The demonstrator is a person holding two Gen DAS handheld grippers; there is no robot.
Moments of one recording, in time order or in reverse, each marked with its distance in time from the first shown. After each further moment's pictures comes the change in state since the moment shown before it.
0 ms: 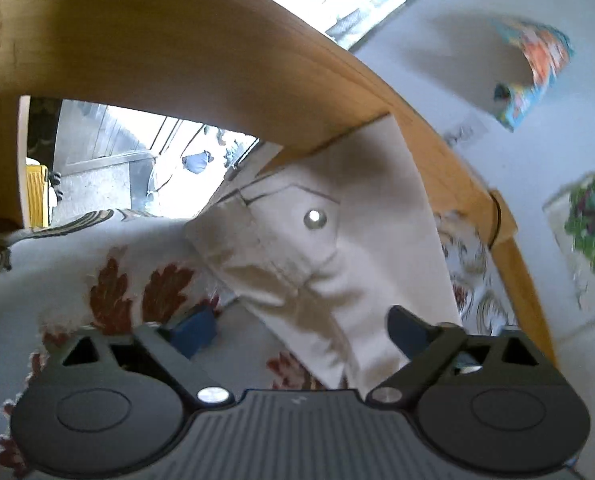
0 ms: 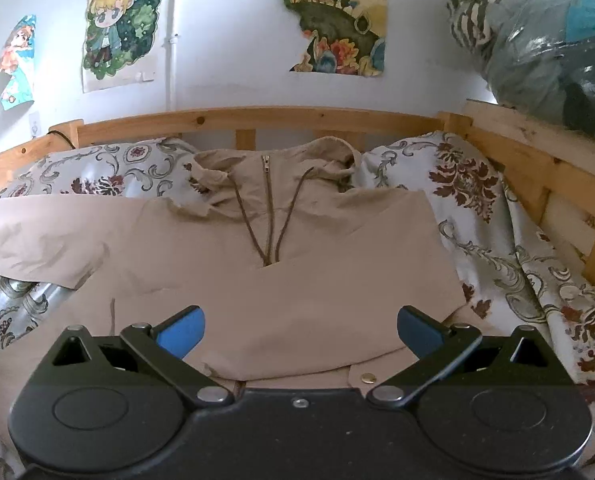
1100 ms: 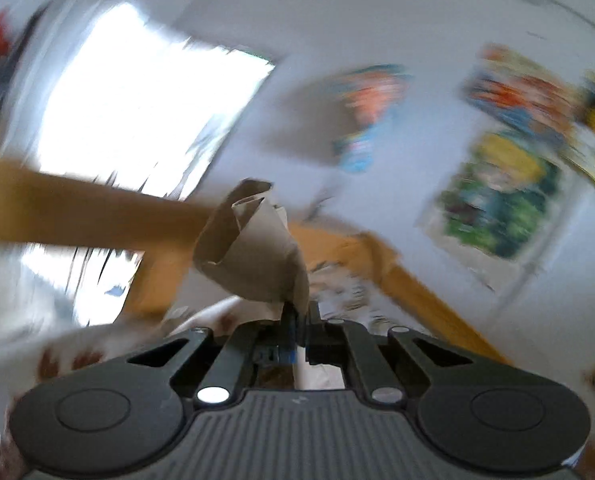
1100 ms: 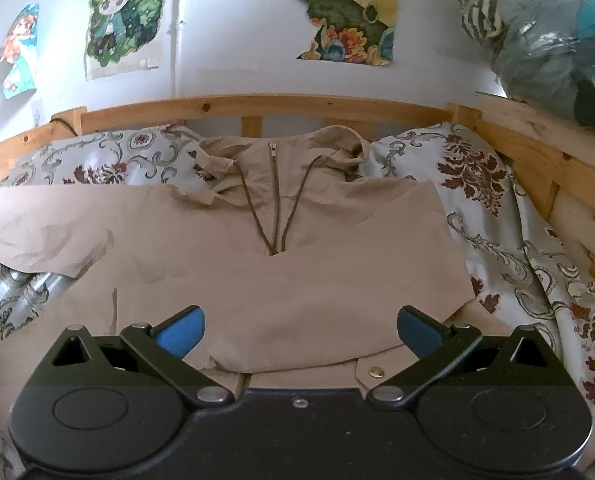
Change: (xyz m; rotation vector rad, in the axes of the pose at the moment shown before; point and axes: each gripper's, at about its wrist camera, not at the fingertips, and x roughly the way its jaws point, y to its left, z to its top) left arm -0.097 -0.035 -0.062 0.401 -0.338 -0.281; right arm 0.006 0.002 0.000 0.000 0.029 0.014
